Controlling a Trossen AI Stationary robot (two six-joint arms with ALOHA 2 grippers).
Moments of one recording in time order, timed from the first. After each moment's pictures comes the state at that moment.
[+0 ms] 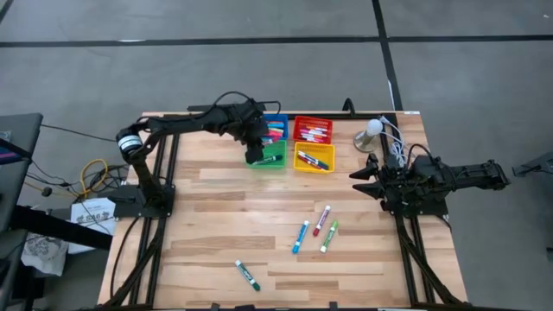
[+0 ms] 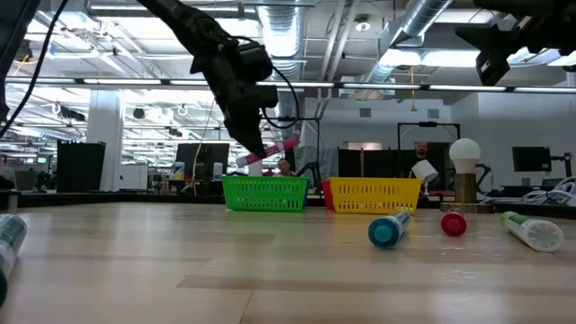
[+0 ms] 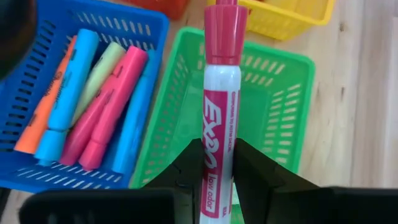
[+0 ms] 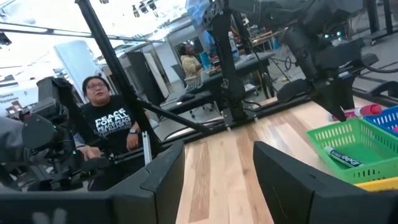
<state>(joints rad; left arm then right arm) 0.48 1.77 1.28 -0.56 0.15 0.31 0.12 0.19 0.24 0.00 0.03 0.33</state>
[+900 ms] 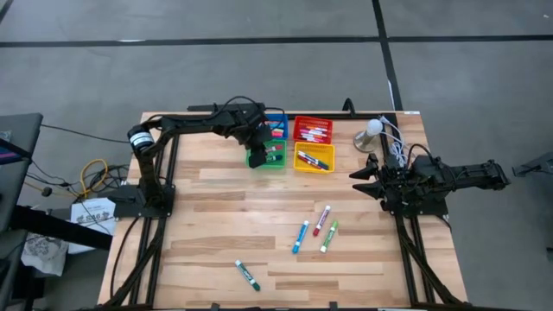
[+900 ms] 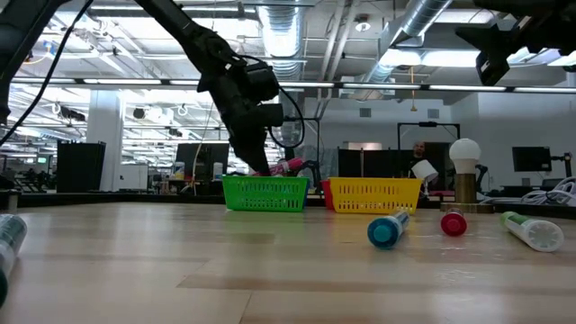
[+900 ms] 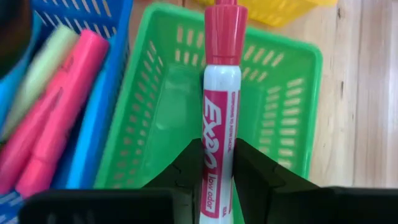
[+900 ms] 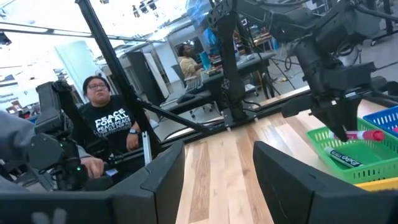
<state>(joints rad) 0.48 1.87 1.28 -0.51 0.24 0.31 0.12 0.19 0.24 0.00 0.03 0.33</state>
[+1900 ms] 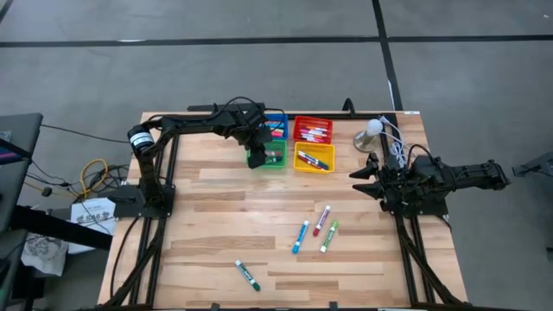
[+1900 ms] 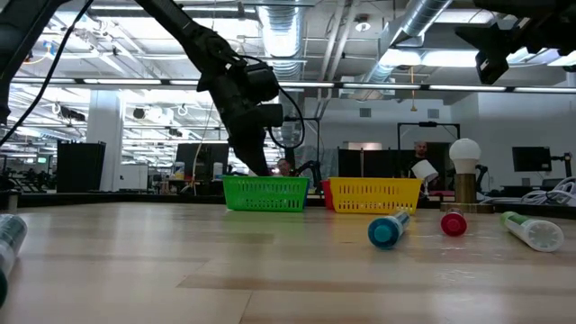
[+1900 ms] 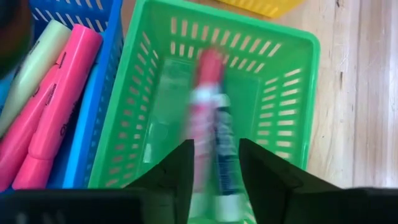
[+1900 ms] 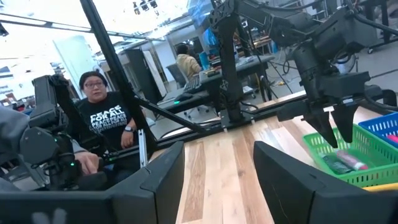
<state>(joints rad) 0.48 1.87 1.28 -0.53 0.23 0.34 0.12 0.19 0.24 0.00 0.03 0.29</state>
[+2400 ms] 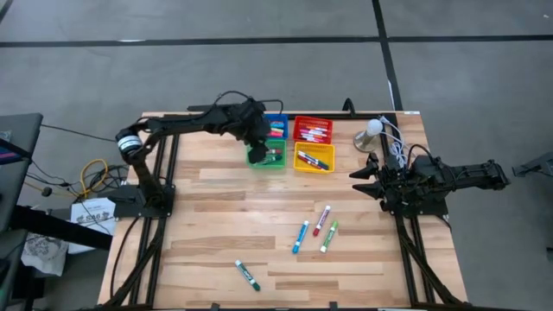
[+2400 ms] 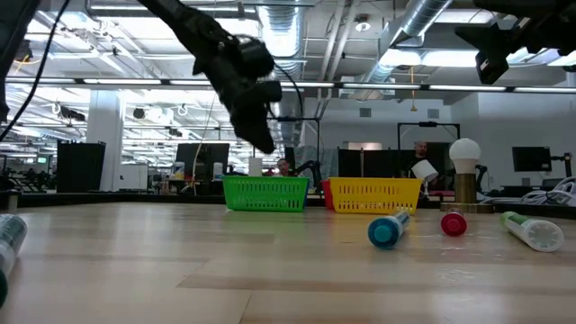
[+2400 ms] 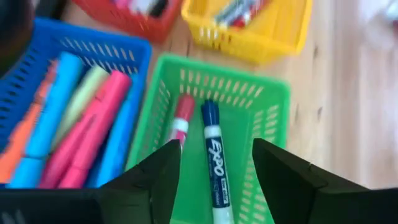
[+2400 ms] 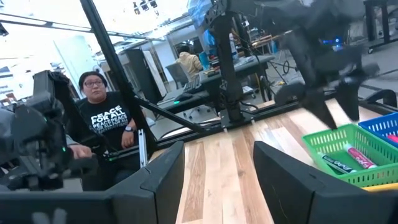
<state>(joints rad) 0.48 1.78 1.28 -0.50 0.23 0.29 0.12 0.19 0.24 0.00 0.03 0.29</state>
